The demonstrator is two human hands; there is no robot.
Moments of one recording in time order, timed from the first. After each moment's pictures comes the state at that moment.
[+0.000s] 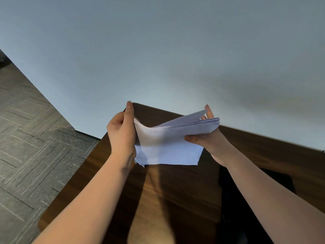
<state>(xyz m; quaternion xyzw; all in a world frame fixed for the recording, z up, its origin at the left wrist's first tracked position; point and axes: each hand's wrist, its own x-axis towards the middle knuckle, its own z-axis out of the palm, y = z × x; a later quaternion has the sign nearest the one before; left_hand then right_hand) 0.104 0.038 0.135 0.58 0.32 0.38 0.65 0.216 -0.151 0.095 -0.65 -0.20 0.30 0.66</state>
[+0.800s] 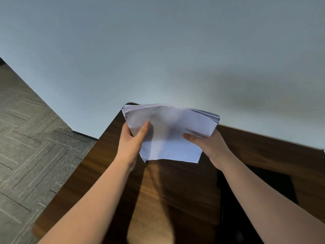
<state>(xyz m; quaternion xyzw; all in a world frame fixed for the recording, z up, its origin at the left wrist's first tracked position) 0.110 0.048 0.083 0.62 0.25 0.21 0.71 0.219 -0.148 0.075 -0.68 -0.12 0.24 0.68</state>
